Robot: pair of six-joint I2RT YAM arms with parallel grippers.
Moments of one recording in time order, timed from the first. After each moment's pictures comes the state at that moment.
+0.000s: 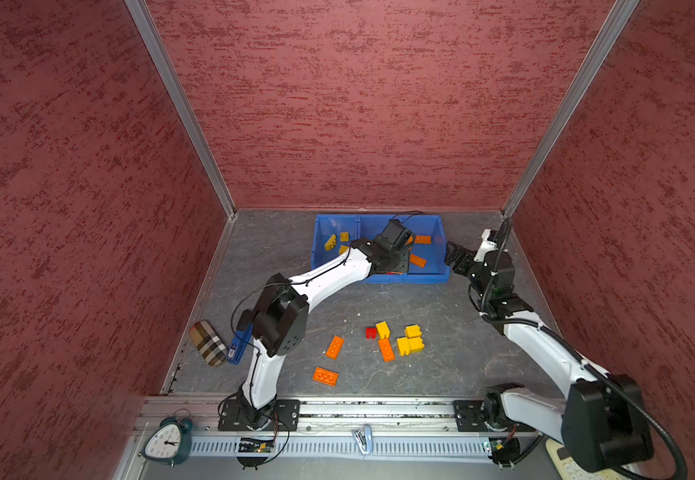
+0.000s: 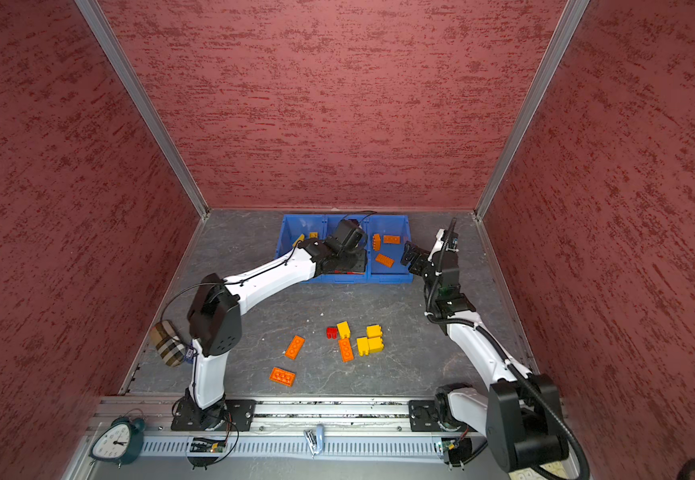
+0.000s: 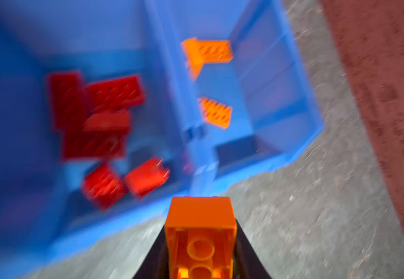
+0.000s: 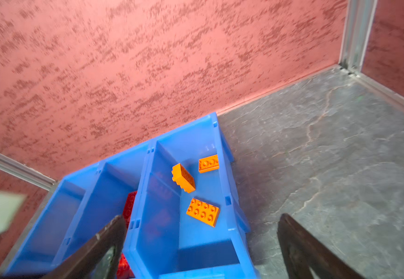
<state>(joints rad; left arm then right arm) -0.80 2.09 1.85 -0.59 -0.06 -0.54 0.16 1.12 0.64 0.23 0.08 0.49</state>
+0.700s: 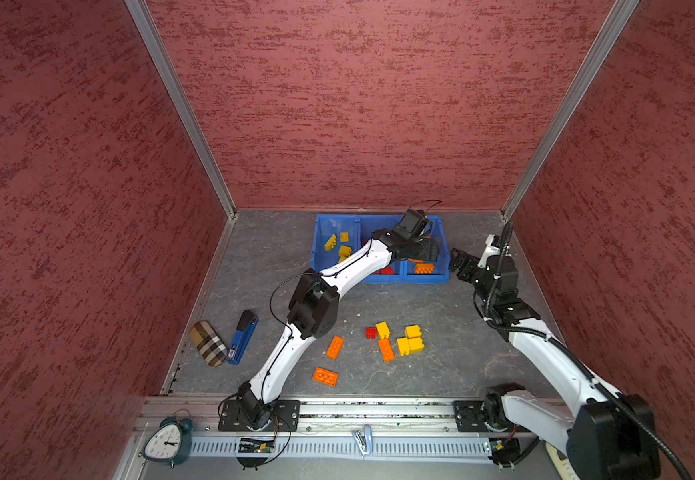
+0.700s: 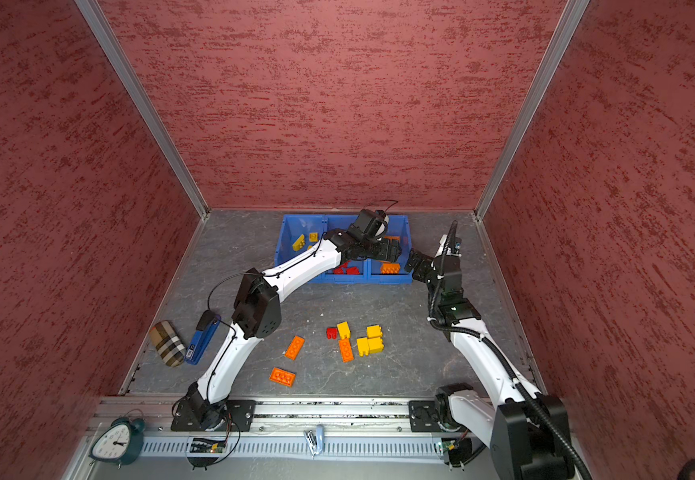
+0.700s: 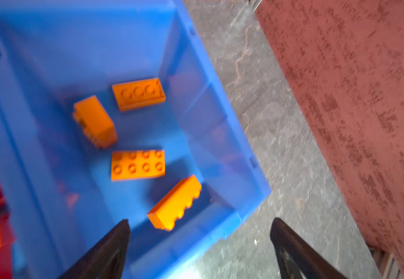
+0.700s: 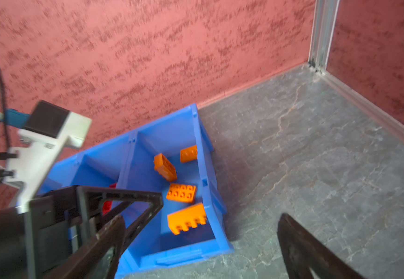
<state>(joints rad) -0.80 2.34 2.18 -0.60 0.09 -0.47 0.16 1.08 0.65 0.07 0.11 0.46</state>
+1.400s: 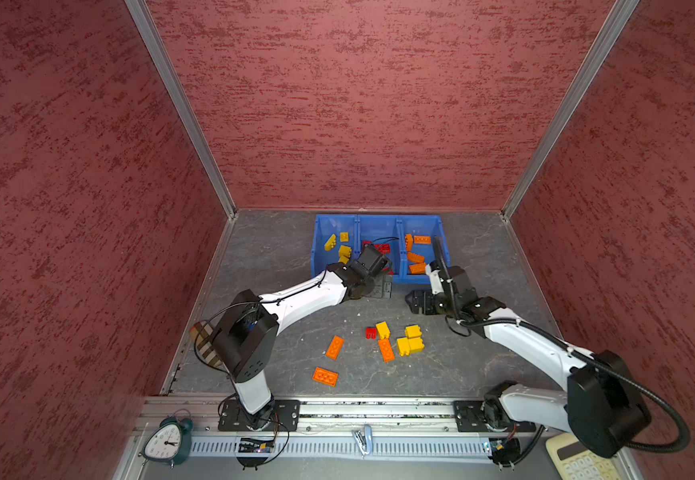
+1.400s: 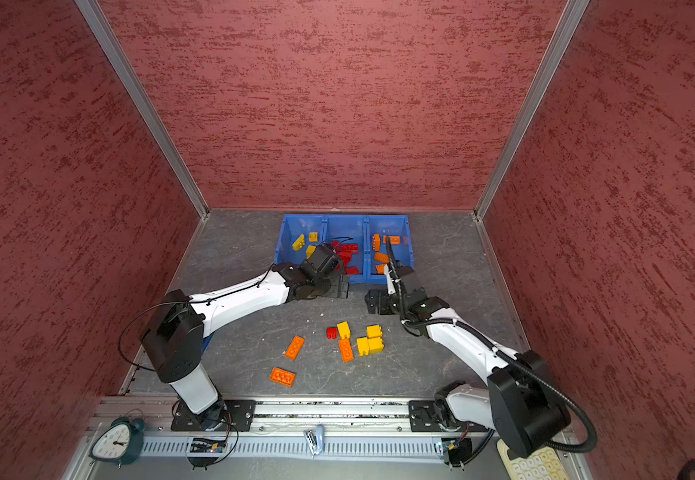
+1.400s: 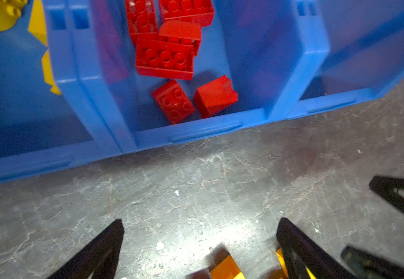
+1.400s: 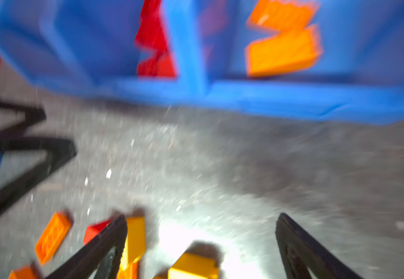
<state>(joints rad) -0.78 1.73 1.27 -0.53 -0.16 -0.59 0.51 1.28 0.70 -0.28 -0.13 0.40</state>
